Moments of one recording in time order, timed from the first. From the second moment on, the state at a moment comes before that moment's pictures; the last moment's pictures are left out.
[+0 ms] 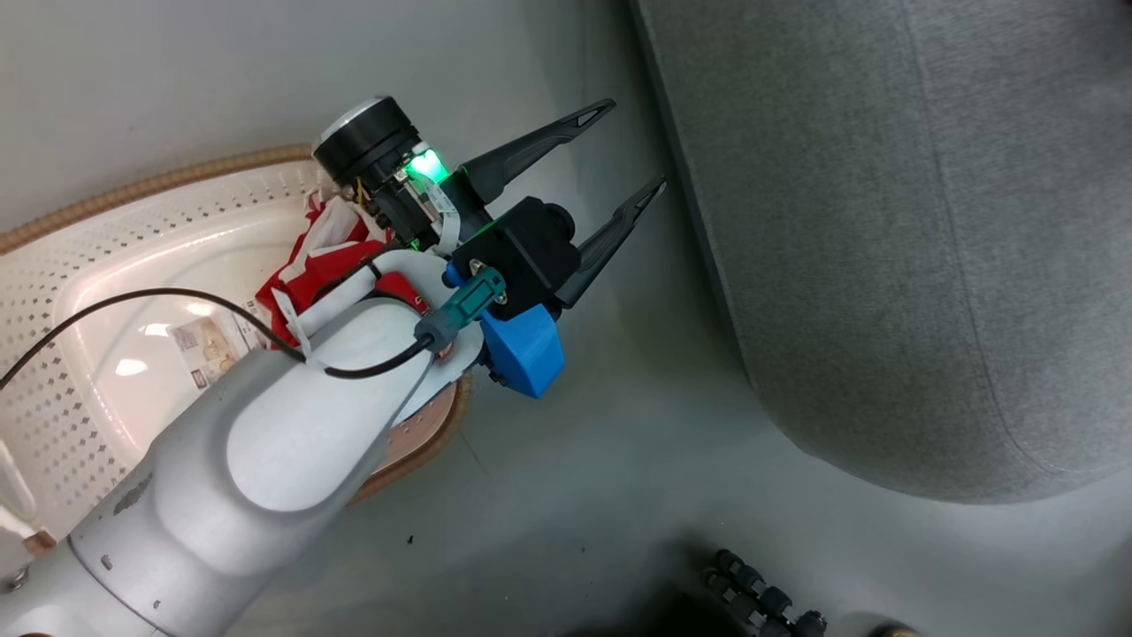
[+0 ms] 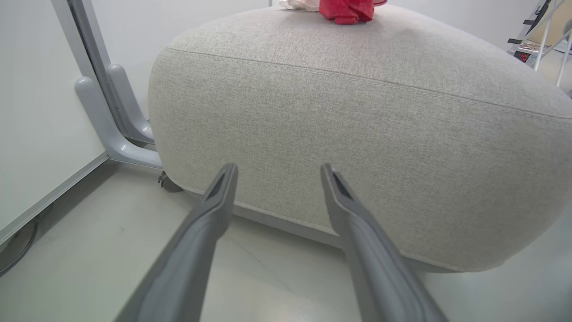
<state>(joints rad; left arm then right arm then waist) -1.02 0.29 -0.92 0.30 -0.23 -0.10 -0.11 -0.94 -0.32 -0.51 0.25 0.15 0.13 -0.26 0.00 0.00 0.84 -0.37</state>
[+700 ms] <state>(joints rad) -1.02 0.30 -0.93 0.29 -0.25 -0.08 -0.12 -0.83 -0.24 -0.48 0.47 0.12 0.13 -0.26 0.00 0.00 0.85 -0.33</state>
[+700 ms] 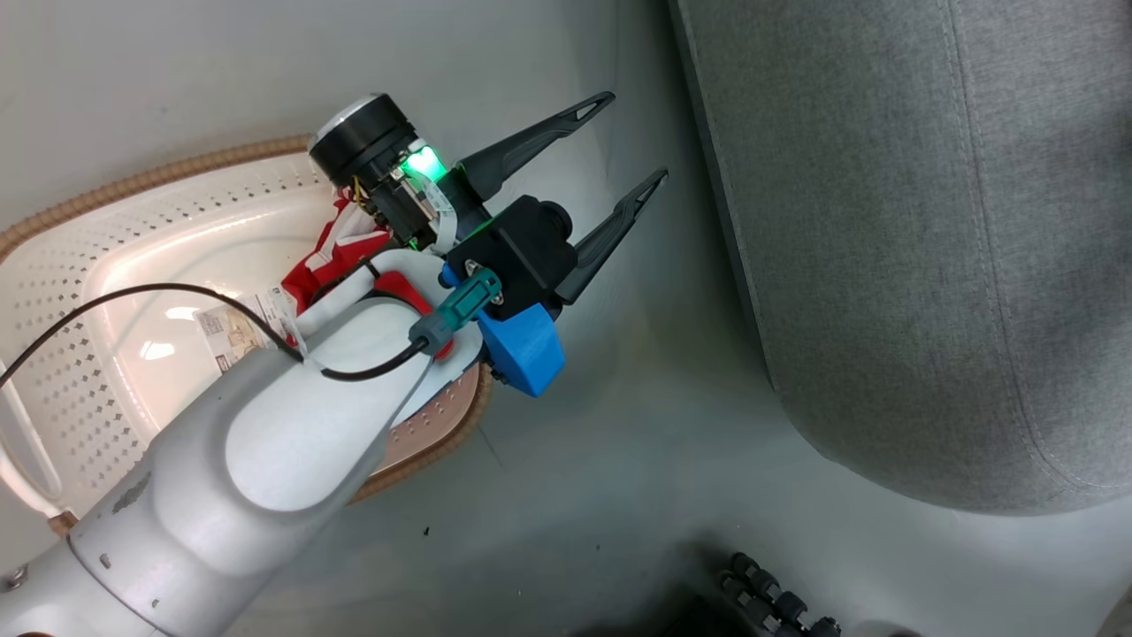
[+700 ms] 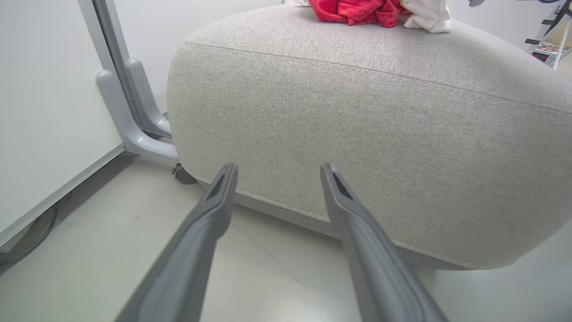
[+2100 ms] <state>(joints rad) -0.50 0.19 -0.42 0.27 -0.33 0.05 -0.26 -0.30 -0.18 -0.07 0.10 0.06 0.13 -0.26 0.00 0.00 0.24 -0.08</state>
